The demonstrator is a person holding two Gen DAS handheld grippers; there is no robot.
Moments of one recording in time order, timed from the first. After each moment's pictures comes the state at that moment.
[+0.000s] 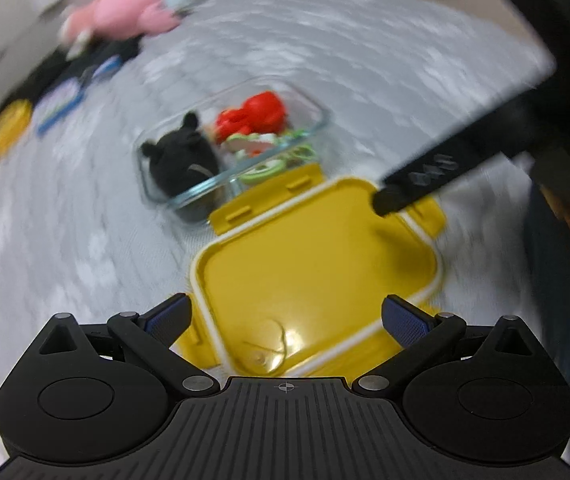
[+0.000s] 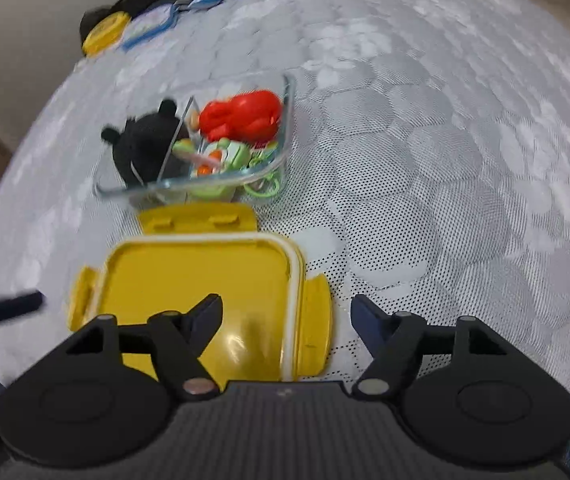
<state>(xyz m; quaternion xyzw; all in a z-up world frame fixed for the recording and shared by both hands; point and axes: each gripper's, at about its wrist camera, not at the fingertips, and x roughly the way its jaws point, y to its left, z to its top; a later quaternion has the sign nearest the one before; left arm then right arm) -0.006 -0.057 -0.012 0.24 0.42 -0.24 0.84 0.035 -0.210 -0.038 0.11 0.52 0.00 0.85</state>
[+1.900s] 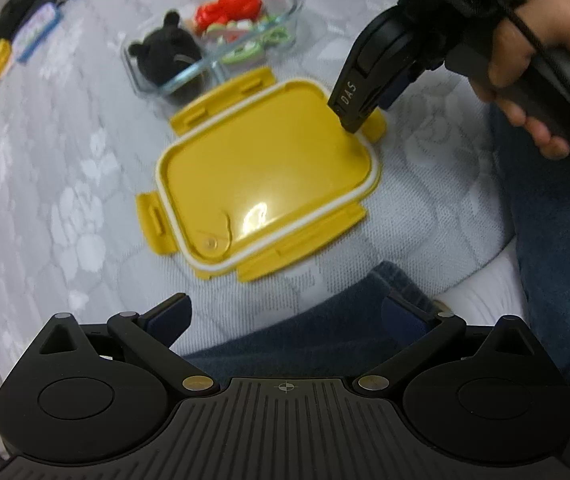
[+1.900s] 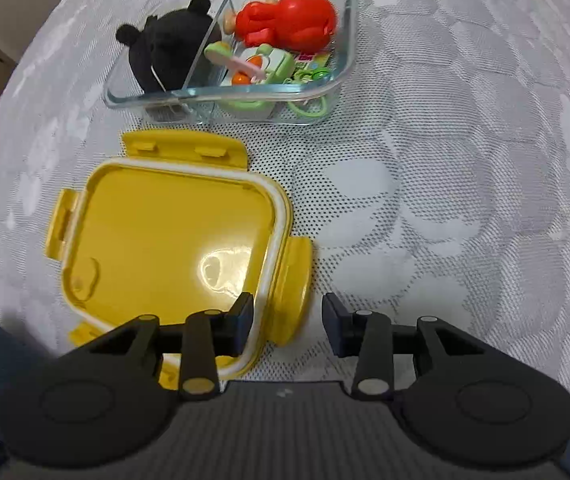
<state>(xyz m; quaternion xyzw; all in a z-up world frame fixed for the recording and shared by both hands) -0.030 -0.046 0.008 0.27 0.59 -0.20 0.73 0.067 -0.185 -0.058 0.07 0.63 0.04 0.77</state>
